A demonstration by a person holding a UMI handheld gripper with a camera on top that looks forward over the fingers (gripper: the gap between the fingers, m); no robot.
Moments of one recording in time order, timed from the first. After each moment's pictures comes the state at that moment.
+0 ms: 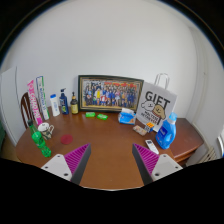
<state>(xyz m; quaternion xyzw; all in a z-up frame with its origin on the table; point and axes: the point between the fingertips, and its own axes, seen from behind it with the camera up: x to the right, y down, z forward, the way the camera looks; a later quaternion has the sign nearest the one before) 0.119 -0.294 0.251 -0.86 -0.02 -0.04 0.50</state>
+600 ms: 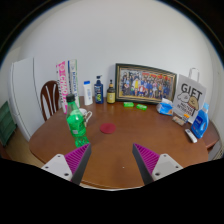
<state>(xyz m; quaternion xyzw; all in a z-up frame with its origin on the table) -0.098 -0.314 0.143 -0.86 -0.08 0.04 0.50</state>
